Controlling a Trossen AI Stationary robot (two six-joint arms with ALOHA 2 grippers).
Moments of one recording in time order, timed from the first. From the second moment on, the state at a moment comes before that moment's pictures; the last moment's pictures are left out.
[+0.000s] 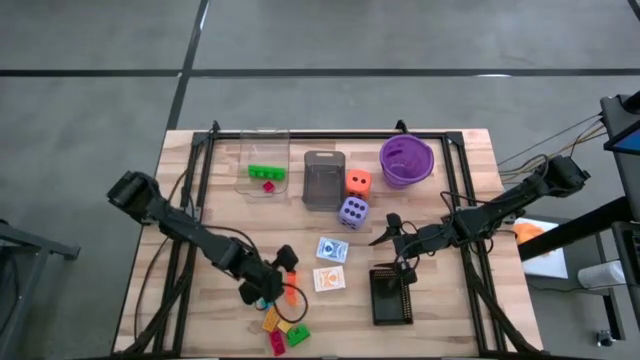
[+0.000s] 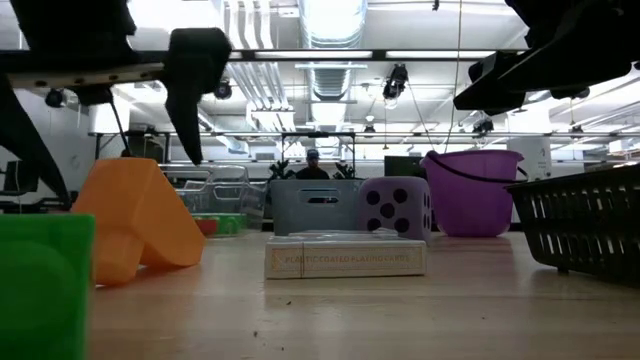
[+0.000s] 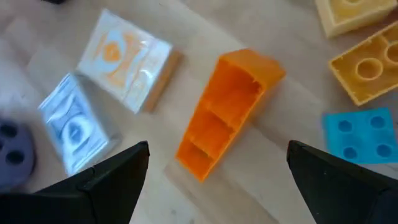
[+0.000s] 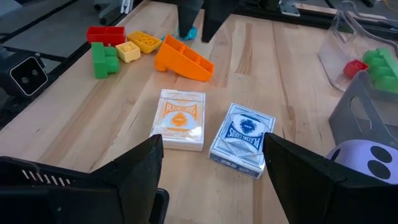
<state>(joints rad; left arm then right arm) -0.51 1.60 0.92 -0.41 -0.16 0.50 0.40 1.14 0.42 0.28 0.21 0.07</state>
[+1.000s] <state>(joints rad) -0.49 1.77 0.97 -0.34 -0.14 1.03 0.40 1.14 0.42 0.26 0.21 0.08</state>
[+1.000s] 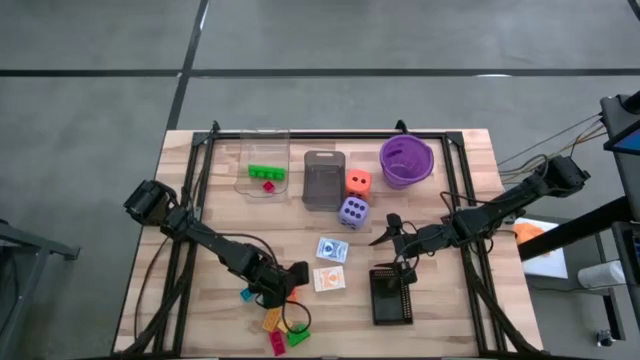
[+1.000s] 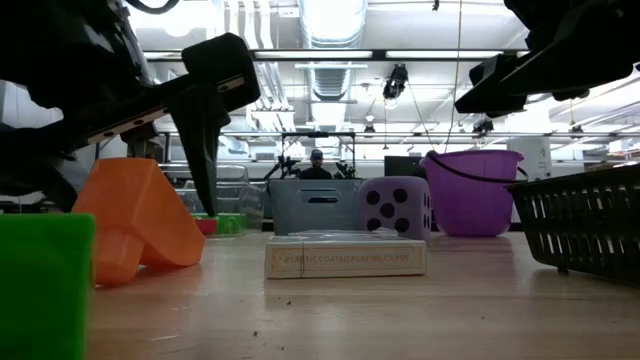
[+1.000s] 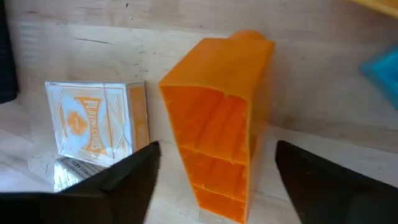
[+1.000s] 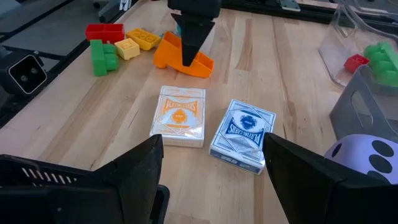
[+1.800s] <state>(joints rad) -0.49 1.66 0.97 -0.32 -0.22 0.66 0.40 1.14 0.42 0.24 0.21 0.09</state>
